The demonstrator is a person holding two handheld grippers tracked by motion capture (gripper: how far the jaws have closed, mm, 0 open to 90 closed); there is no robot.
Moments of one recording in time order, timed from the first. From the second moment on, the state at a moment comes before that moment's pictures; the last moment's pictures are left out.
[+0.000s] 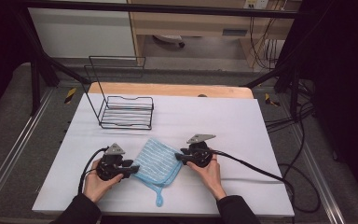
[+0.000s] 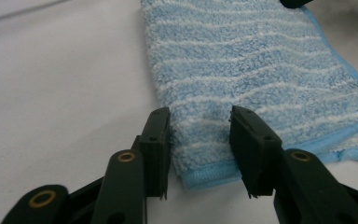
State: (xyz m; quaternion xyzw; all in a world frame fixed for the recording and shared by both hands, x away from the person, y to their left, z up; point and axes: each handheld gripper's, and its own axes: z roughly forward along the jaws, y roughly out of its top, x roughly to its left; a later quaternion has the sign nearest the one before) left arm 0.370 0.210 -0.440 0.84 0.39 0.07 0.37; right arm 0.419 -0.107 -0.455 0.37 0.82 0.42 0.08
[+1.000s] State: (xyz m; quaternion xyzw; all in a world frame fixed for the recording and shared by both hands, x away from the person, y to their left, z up) left arm 0.335 0.213 -0.434 0.83 0.43 0.09 0.36; right arm 0.435 -0.076 -0.442 0.33 0.84 0.43 0.05
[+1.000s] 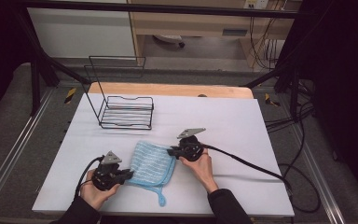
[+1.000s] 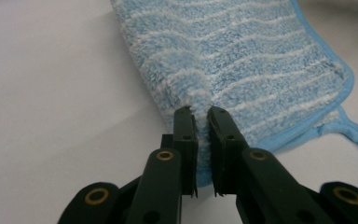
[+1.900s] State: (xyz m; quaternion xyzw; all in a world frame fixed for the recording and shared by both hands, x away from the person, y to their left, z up) left arm 0.333 0.238 -0.420 0.81 0.42 0.12 0.39; right arm 0.434 -0.085 -0.415 0.33 0.81 0.47 0.09
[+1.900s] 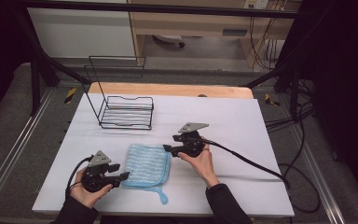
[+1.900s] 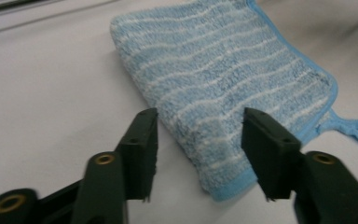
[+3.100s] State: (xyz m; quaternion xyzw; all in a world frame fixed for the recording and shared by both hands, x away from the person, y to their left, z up) left arm 0.417 0.222 -0.412 0.81 0.44 0.13 0.37; right arm 0.386 -0.183 -0.438 0.40 0.78 0.47 0.07
